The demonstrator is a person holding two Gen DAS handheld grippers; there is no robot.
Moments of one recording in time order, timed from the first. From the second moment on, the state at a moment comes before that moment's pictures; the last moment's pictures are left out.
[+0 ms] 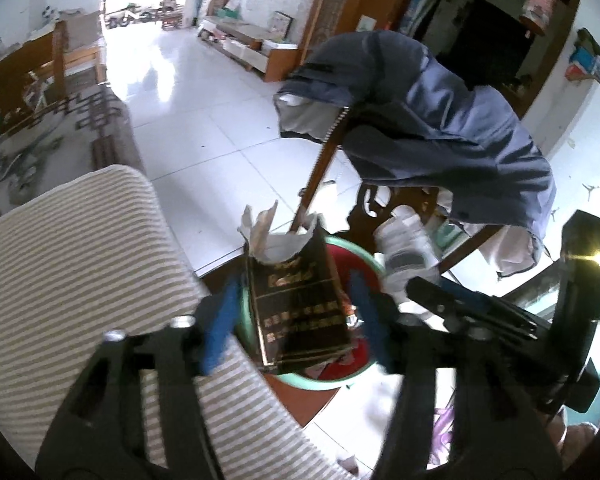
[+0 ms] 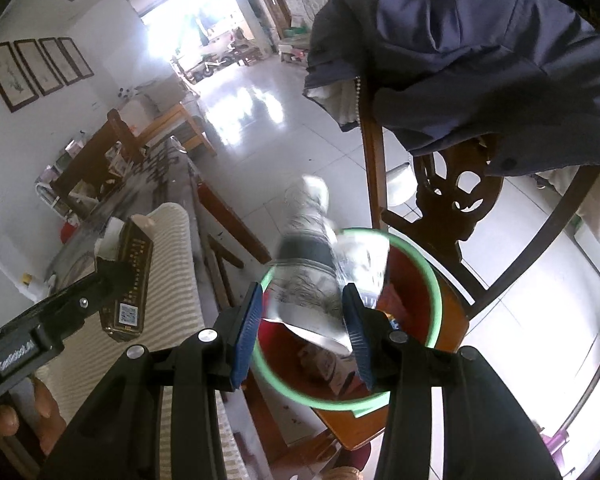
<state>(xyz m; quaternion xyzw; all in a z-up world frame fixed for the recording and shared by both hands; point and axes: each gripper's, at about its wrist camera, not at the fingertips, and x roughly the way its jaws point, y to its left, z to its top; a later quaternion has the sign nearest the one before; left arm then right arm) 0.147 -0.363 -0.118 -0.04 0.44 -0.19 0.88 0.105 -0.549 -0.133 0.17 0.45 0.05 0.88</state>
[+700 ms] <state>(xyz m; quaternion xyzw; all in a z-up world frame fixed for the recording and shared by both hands) 0.109 -0.251 -0.041 -0.03 0.26 -0.05 0.96 0.073 -0.458 -0.062 0.09 0.27 0.05 0.96</state>
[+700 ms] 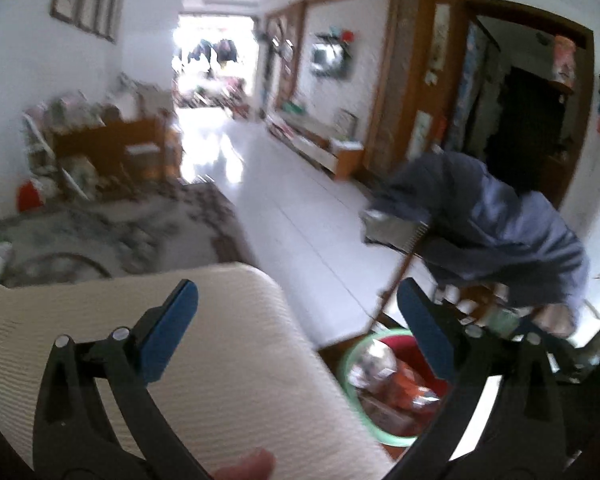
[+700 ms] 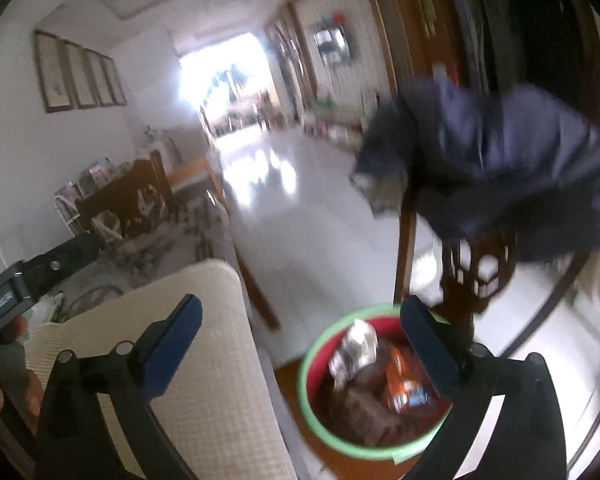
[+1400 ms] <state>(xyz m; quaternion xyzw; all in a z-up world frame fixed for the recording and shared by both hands) 0.043 -0.075 -0.017 -0.04 0.22 0.03 0.97 0.033 -0.286 -0.041 0.09 0.19 0.08 0.97</state>
